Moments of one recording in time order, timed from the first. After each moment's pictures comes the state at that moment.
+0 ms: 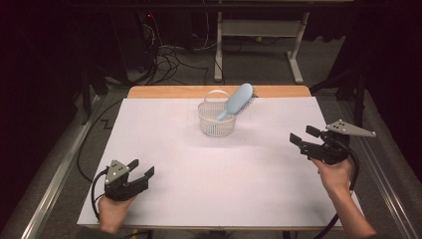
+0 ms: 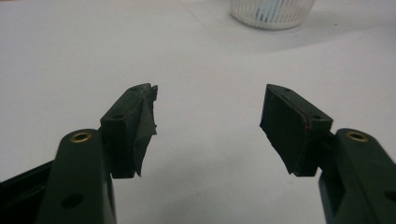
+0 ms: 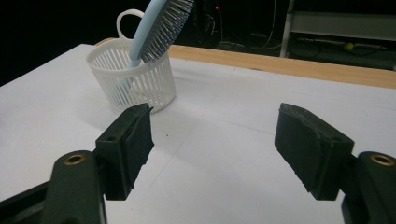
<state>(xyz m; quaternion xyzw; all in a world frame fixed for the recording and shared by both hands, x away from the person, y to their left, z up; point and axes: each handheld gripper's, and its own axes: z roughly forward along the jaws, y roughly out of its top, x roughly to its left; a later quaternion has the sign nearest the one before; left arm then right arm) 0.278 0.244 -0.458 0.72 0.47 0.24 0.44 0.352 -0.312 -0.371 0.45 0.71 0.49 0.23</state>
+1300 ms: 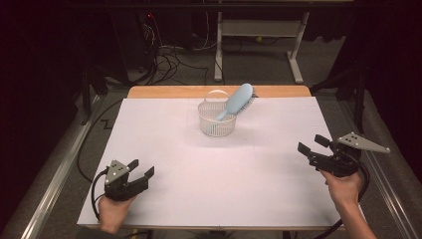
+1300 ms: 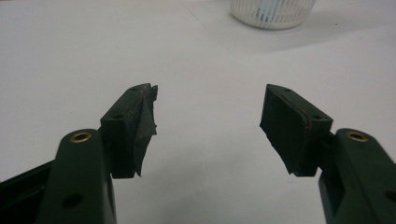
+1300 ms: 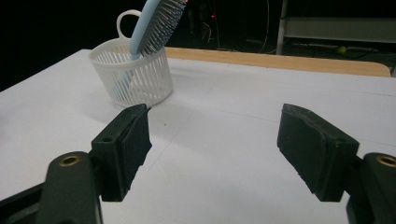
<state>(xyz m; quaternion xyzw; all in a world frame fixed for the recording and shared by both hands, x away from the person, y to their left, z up) 0.278 0.244 -0.458 0.72 0.48 0.24 0.44 0.323 -0.331 -0.383 0.46 0.69 0.51 0.24</state>
